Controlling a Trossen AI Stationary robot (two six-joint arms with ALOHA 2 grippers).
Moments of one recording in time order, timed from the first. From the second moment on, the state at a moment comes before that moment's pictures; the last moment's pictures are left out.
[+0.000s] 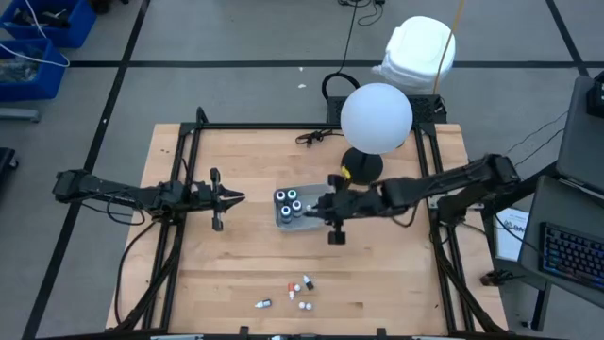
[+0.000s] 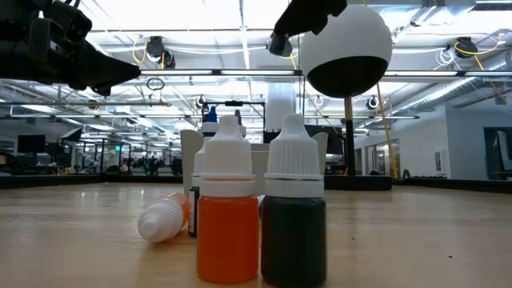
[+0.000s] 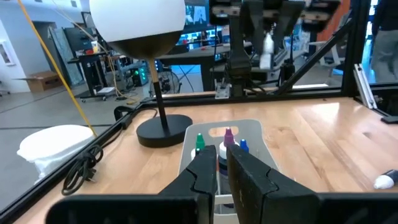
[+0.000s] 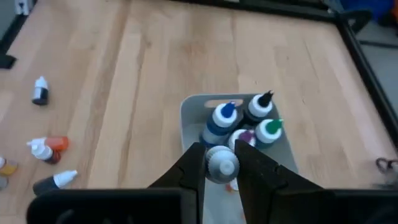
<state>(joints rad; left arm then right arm) -0.10 0.44 0.02 0.43 -0.22 0.10 0.20 1.51 1.26 -0.44 0.23 0.02</state>
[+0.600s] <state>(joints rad) -0.10 0.44 0.02 0.41 -0.21 0.04 0.13 0.75 0.50 0.02 0.20 0.06</state>
